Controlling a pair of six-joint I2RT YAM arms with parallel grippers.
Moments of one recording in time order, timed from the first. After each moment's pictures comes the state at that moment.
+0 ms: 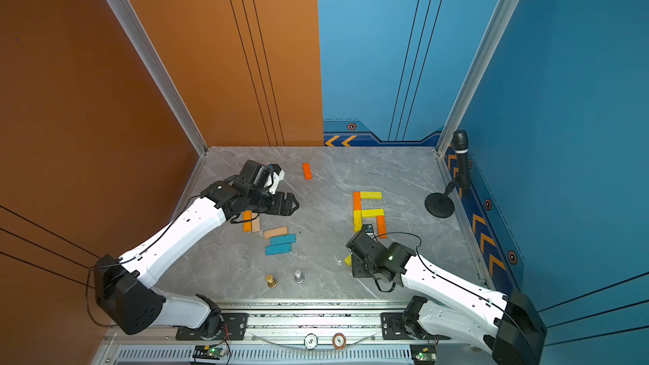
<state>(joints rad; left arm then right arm) -0.52 1.41 1.28 -0.81 0.14 -0.38 0.91 1.06 0.67 -0.84 0.16 0.80</state>
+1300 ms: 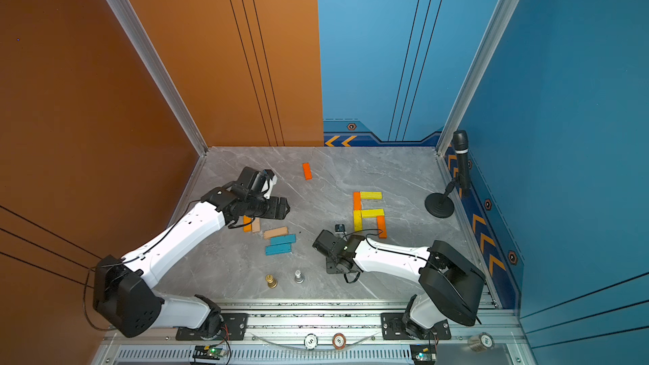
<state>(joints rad) -0.48 1.39 1.18 -0.76 0.06 -0.36 1.00 1.50 0.81 -0.64 0.18 0.92</state>
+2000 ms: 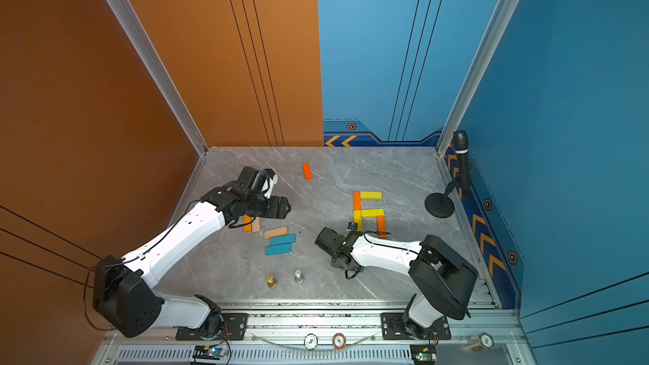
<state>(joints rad) -0.48 1.39 1.18 -0.74 0.07 -0.36 0.95 1.58 0.86 -0.71 0.28 1.13</state>
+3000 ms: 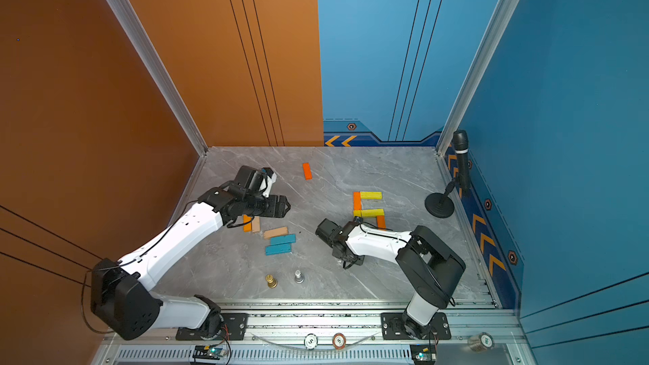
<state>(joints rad) -0.46 1.37 1.18 -0.73 0.09 -0.36 0.86 1.66 0.92 -0.75 0.33 1.20</state>
